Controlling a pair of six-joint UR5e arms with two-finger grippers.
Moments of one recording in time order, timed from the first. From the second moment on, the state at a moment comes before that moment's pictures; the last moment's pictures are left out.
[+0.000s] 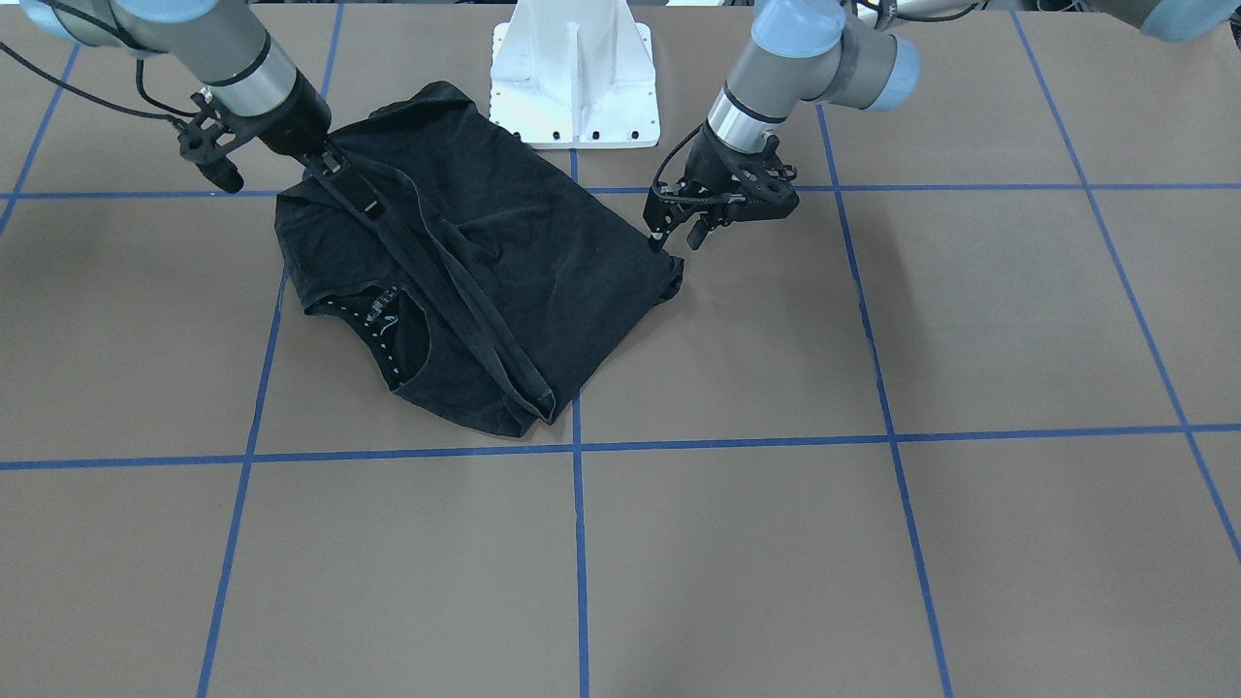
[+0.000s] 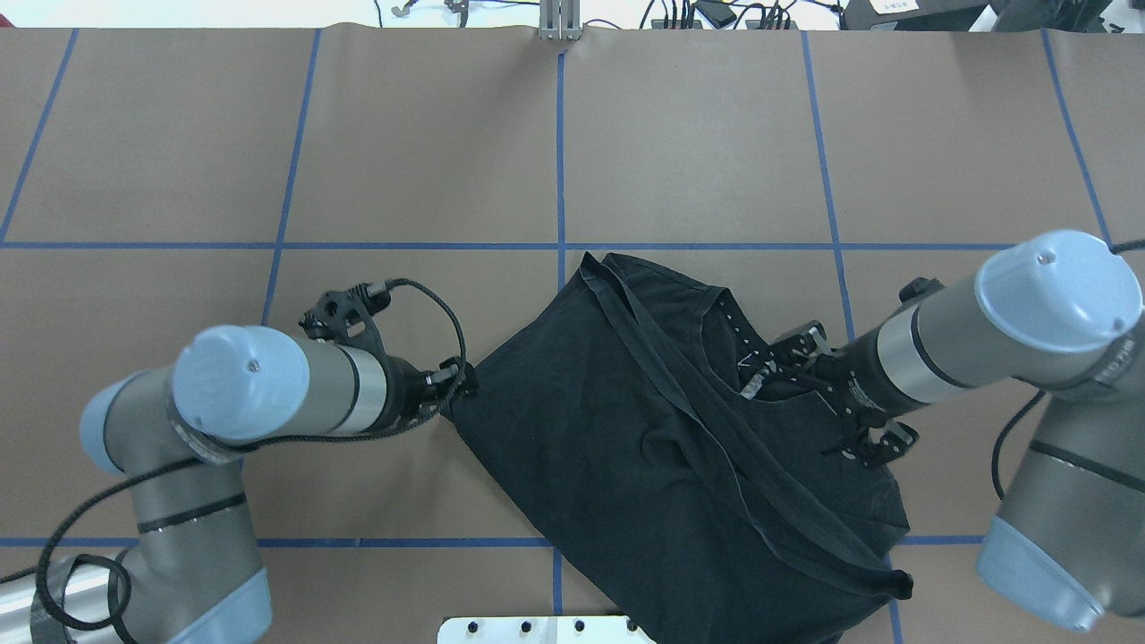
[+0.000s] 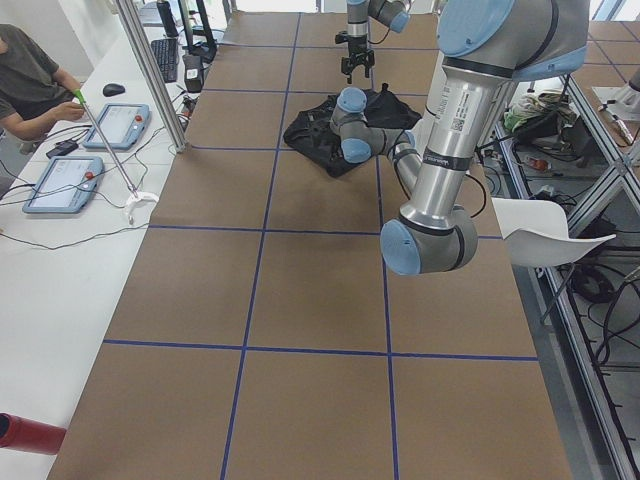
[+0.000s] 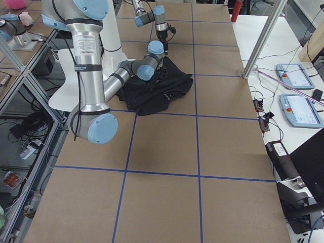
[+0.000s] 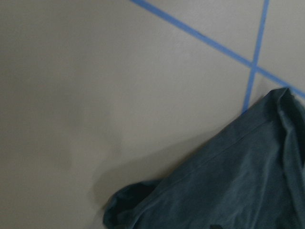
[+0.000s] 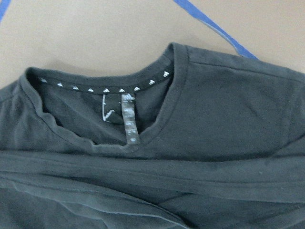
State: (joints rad) left arm -0.39 -1.93 -1.88 -2.00 -1.72 -1.72; right arm 0.61 -1.44 2.11 -1.35 2.10 2.12
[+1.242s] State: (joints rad) left arm -0.38 -1.96 -1.80 -1.99 -1.68 -1.69; right arm 0.64 -1.41 2.03 -1.35 2.11 2.10
